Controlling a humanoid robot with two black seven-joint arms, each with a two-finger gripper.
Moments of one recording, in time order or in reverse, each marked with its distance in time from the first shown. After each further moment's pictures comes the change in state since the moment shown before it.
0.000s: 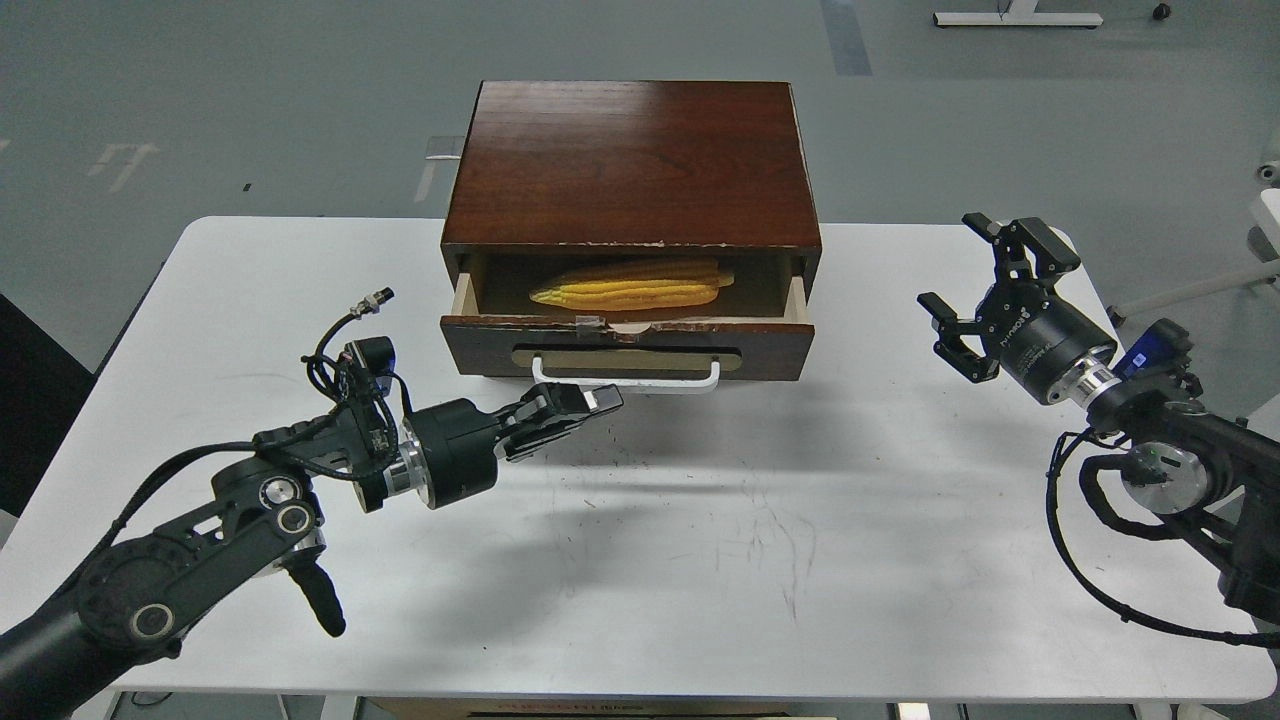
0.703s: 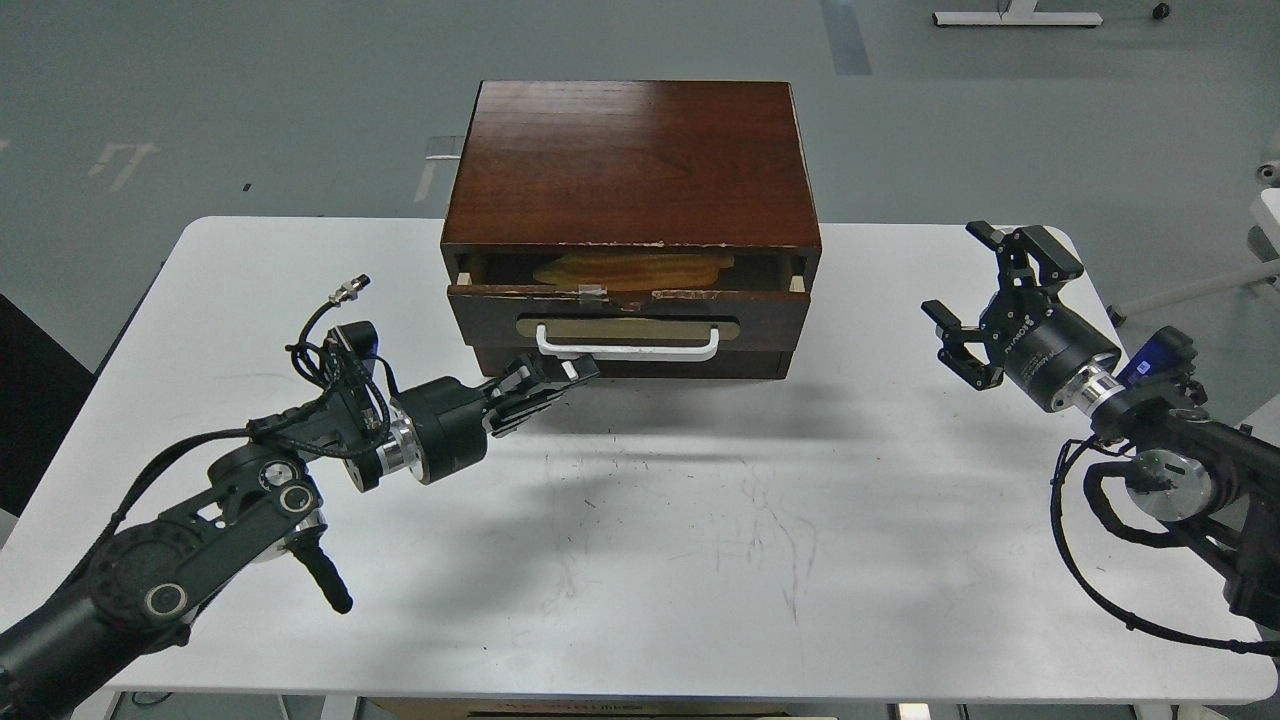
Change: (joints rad) left arm -0.013 -0.041 -0.051 0.084 -0.001 0.031 0.006; right arm -0.023 -0.008 0.000 0.004 -0.001 0.000 0.000
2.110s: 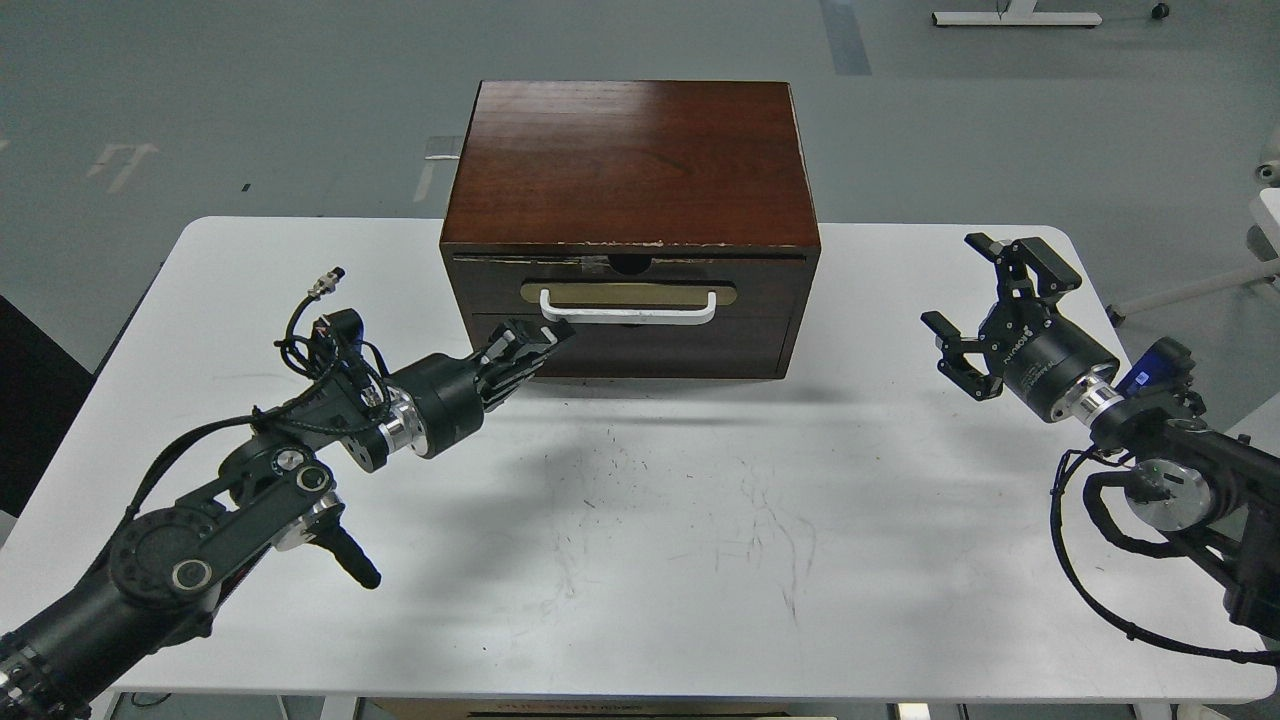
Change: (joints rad) left arm -0.033 -0.039 -0.006 0.070 -0.068 0.123 0.045; right arm -0.009 0.002 0.000 -0.001 0.000 0.000 0.000
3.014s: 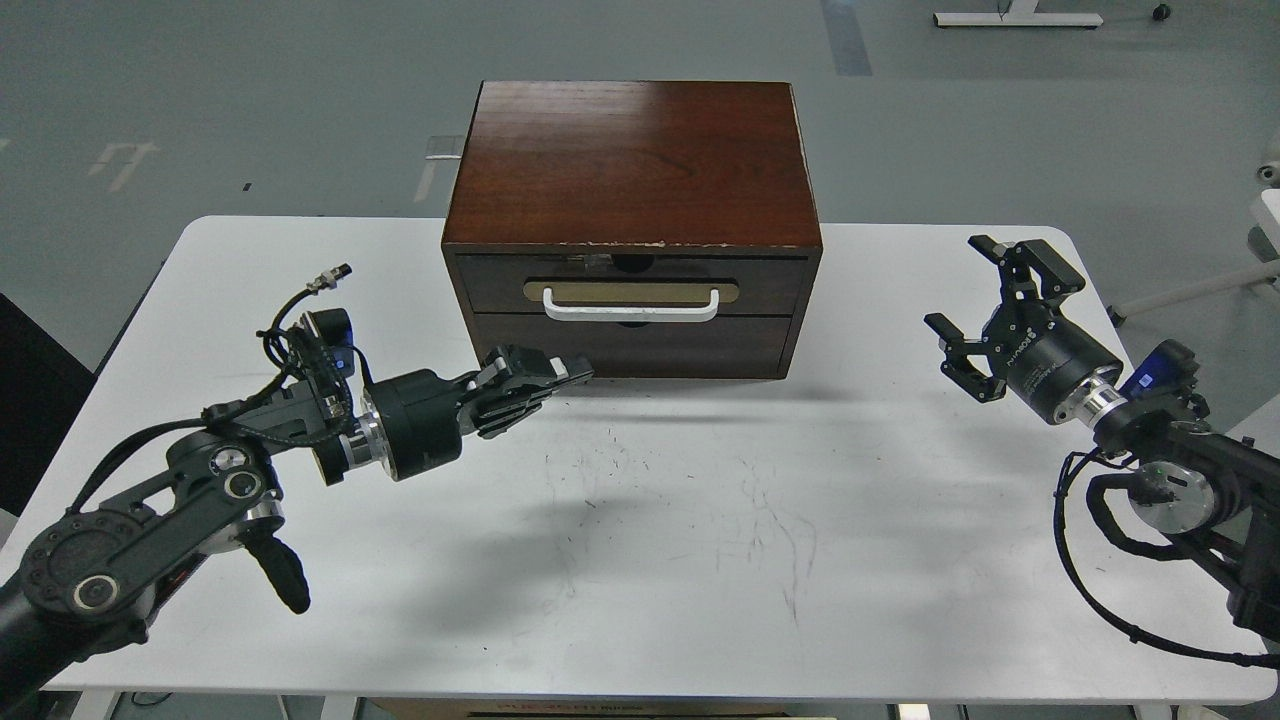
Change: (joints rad) left arm 0.033 0.154 -0.005 -0.182 -0.094 -0.234 -0.076; right arm -0.006 -0.005 0.004 0.000 0.000 0.000 0.000
